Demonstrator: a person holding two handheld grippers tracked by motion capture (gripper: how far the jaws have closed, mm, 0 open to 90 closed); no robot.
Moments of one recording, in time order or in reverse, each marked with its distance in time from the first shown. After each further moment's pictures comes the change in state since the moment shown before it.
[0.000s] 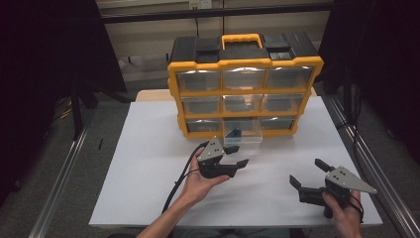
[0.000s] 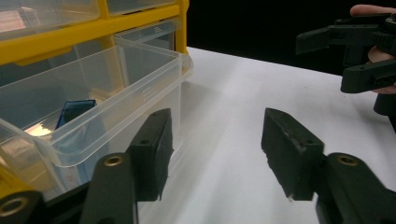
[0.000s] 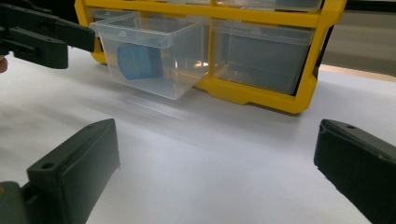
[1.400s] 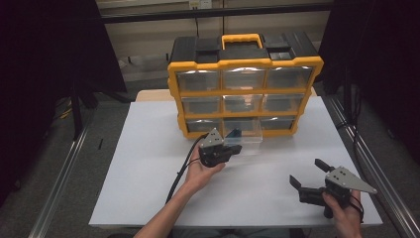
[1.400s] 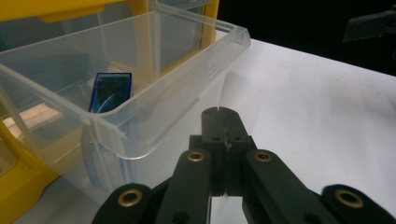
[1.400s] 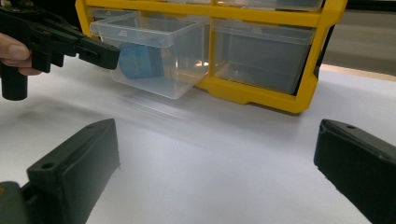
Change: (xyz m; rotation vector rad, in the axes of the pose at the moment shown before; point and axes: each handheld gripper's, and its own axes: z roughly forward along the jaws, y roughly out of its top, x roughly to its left) left arm 0.035 -0.007 0.017 0.084 0.050 -0.083; right arm 0.000 0.000 0.000 0.004 0.002 -0.001
